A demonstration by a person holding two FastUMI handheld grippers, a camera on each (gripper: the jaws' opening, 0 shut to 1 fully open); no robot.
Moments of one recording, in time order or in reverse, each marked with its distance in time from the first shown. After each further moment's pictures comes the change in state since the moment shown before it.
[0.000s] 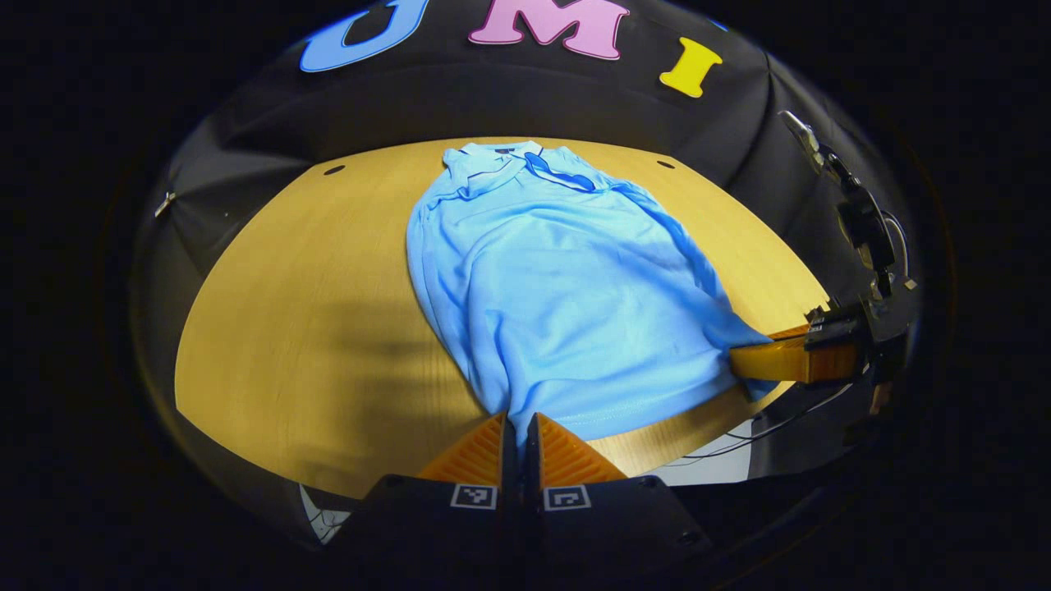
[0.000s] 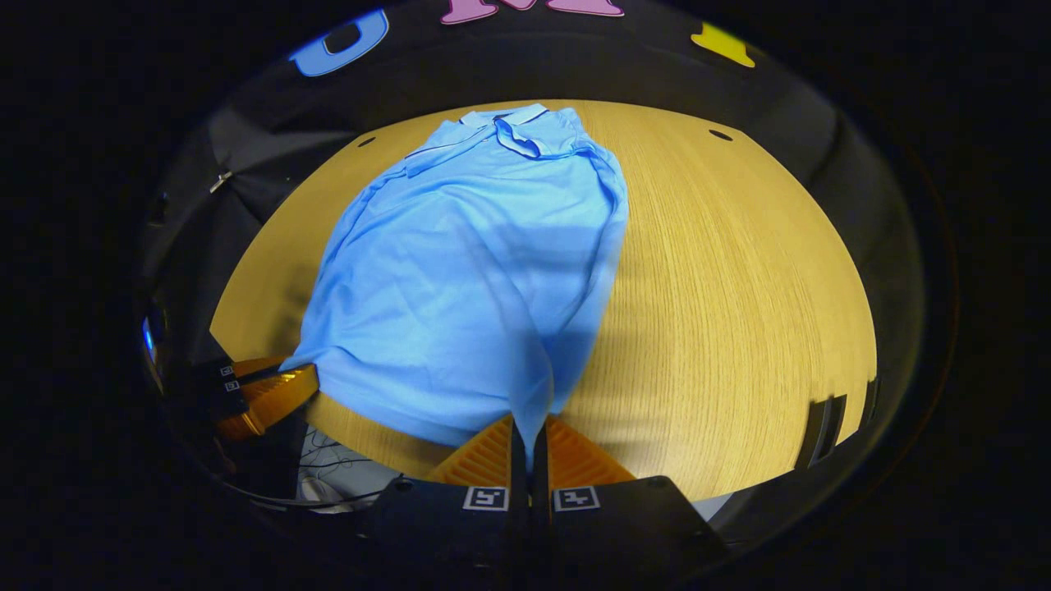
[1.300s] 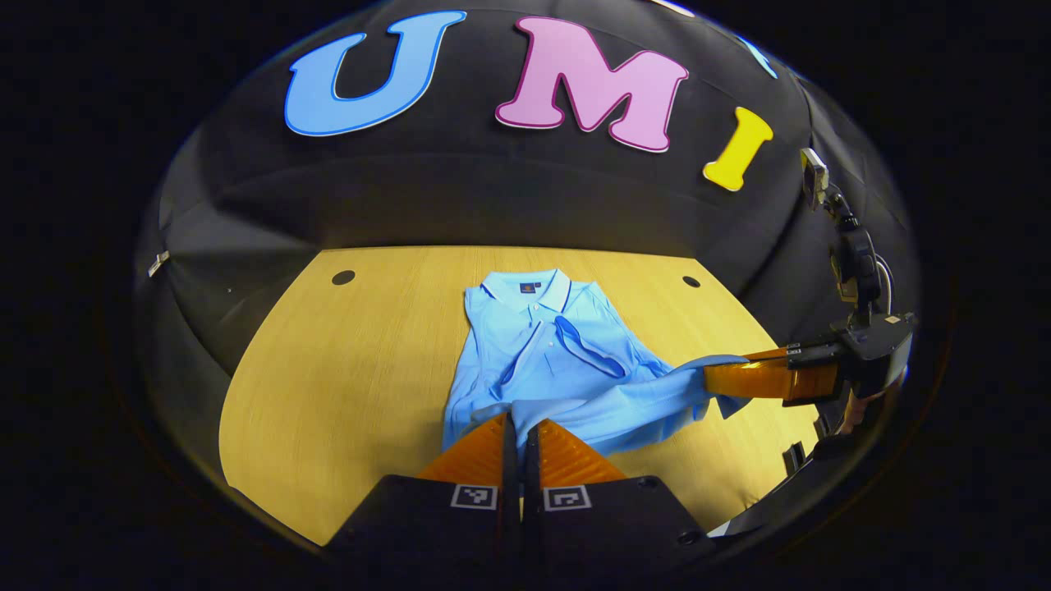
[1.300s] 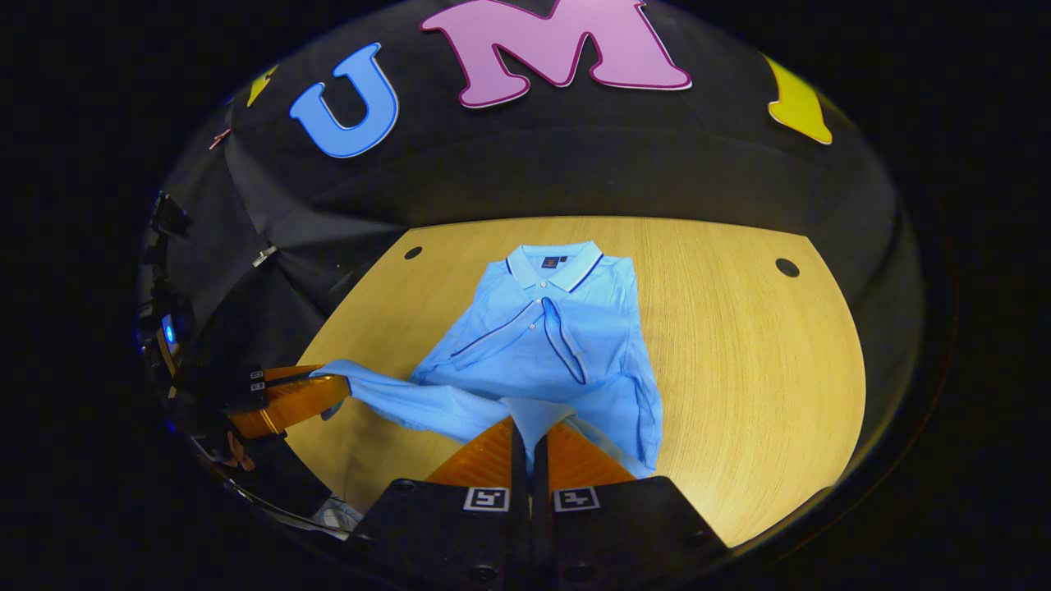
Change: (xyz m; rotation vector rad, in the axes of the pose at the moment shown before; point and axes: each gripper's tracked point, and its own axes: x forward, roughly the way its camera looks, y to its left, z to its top) left arm -0.007 0.046 0.263 -0.066 -0.230 0.012; right arm -0.020 0.021 0.272 -0.064 -0.266 0.200
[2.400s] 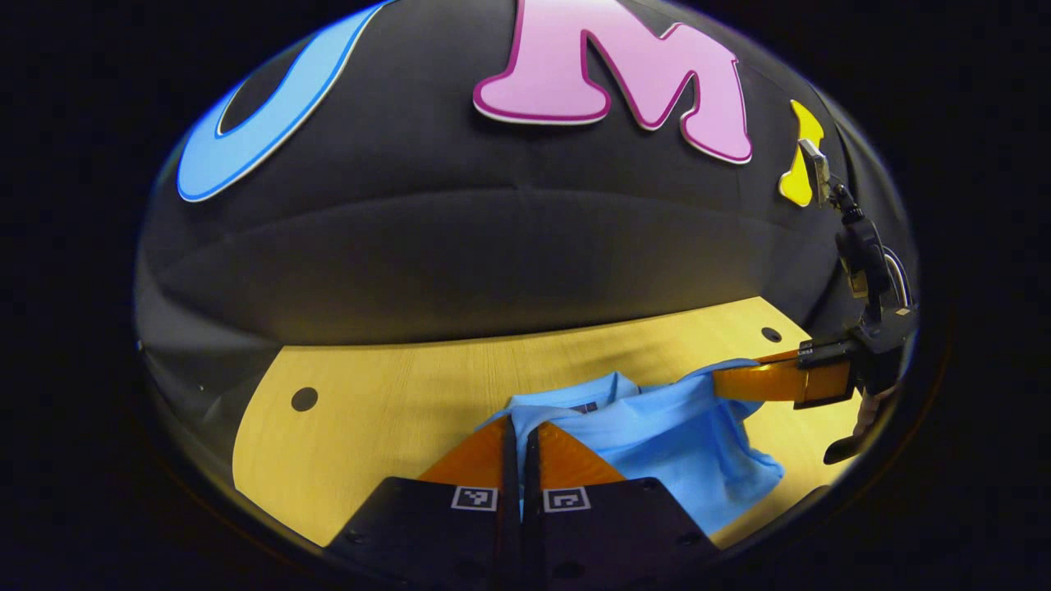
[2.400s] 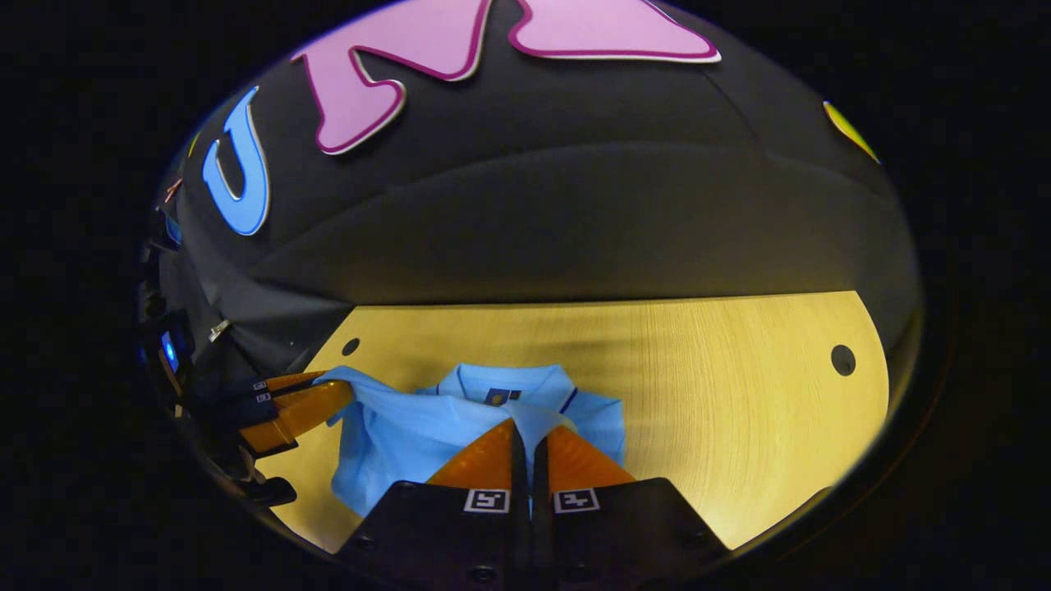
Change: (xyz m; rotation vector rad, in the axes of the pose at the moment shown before) left arm 0.230 0.042 0.151 0.129 -0.136 0.054; right arm 0.191 -0.093 0.151 0.085 -0.134 -0.017
